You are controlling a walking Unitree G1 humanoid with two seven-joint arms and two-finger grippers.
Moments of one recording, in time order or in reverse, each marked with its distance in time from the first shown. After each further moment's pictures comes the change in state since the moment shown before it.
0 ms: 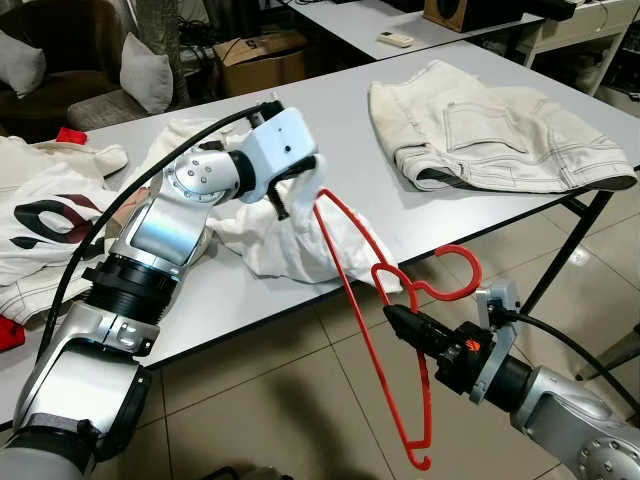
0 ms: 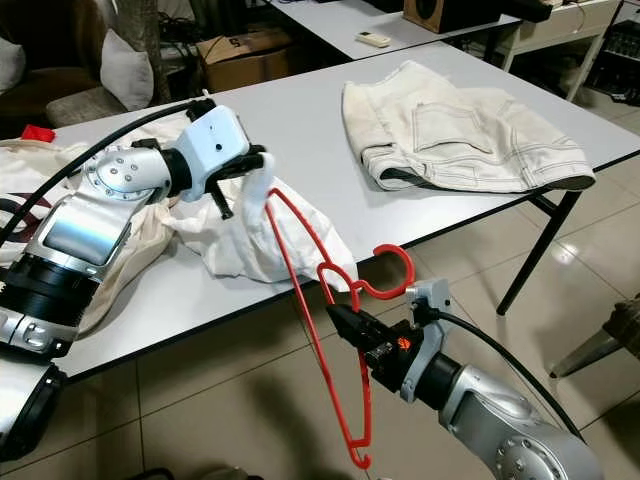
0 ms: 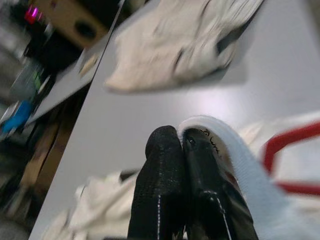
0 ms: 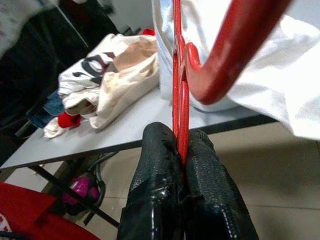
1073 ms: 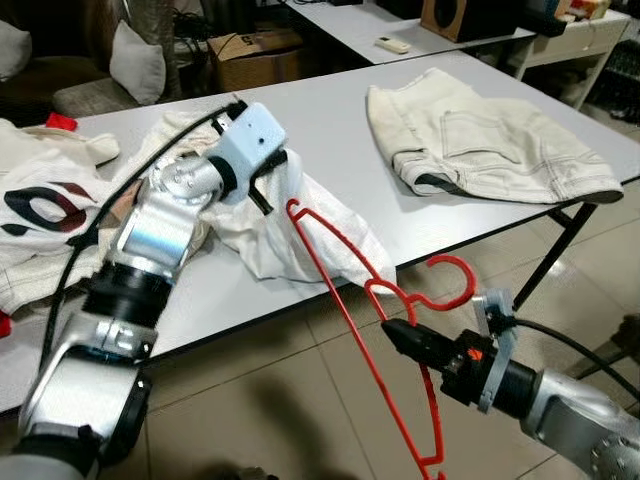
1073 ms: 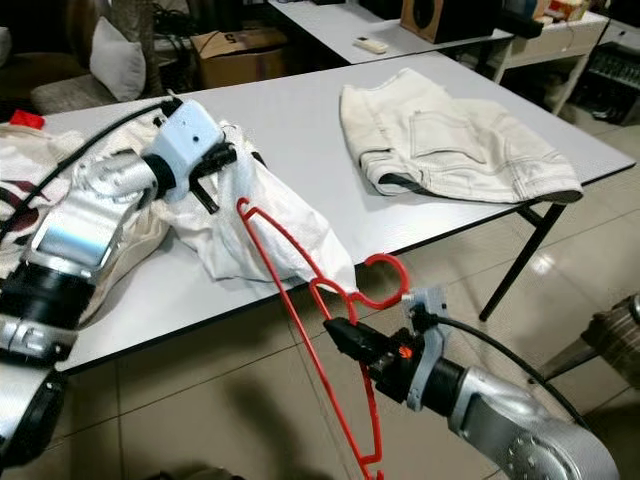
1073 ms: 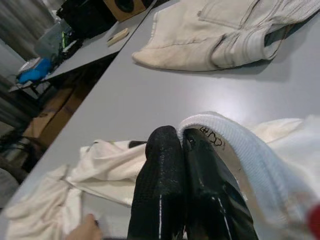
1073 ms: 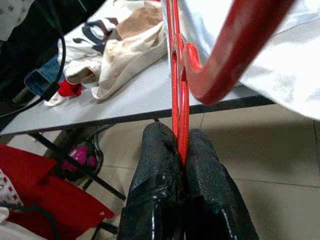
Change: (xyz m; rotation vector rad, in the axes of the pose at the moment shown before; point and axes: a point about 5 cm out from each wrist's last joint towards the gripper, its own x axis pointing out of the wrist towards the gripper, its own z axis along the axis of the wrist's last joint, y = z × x) left arm -0.006 0.001 -0.017 -0.186 0.041 0.125; right arm -0.004 -0.003 -0.002 -0.010 0.110 0.037
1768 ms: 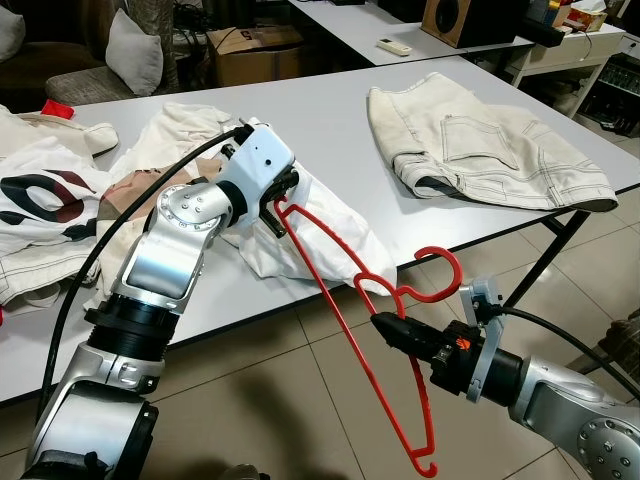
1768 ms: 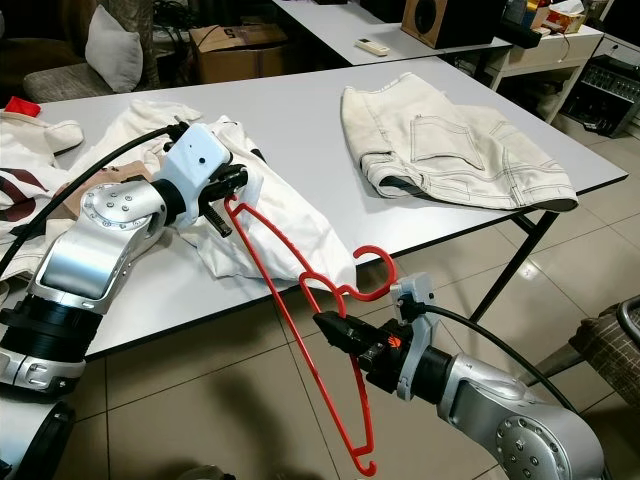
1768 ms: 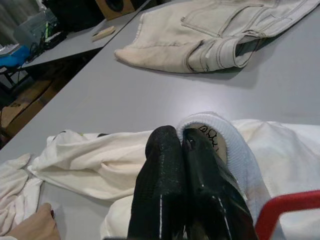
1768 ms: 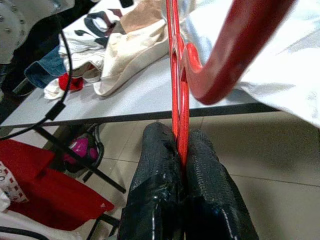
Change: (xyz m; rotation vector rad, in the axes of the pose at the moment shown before) left arm -0.006 -0.024 -0.003 -0.080 -0.006 -0.040; right arm 0.011 0.001 0.004 0.007 0.010 0.018
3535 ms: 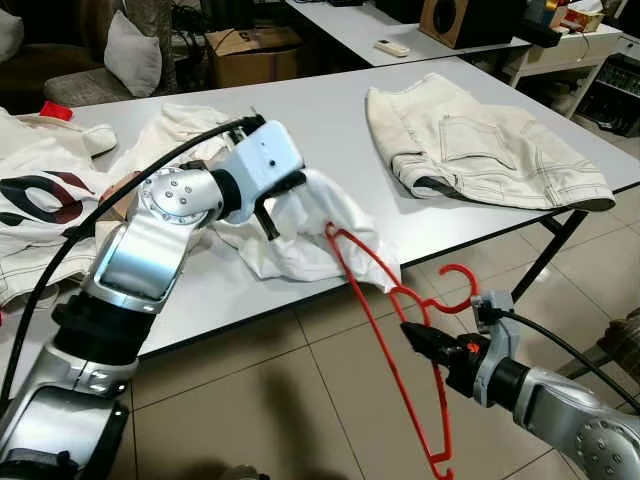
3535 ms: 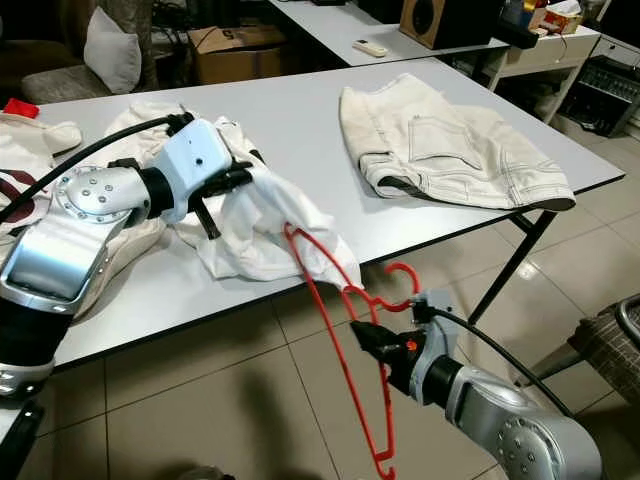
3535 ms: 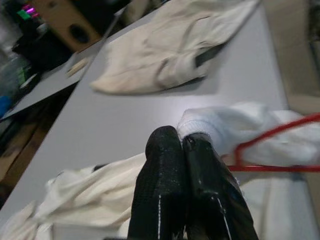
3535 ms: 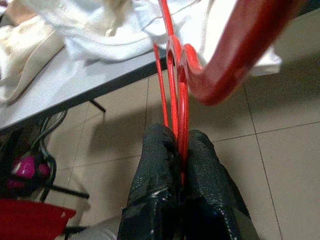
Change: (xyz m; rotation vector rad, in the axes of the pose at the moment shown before) left arm -0.022 -0.005 0.028 0.208 -0.051 -0.178; right arm -0.006 -0.038 -0.018 0.132 0.031 -0.311
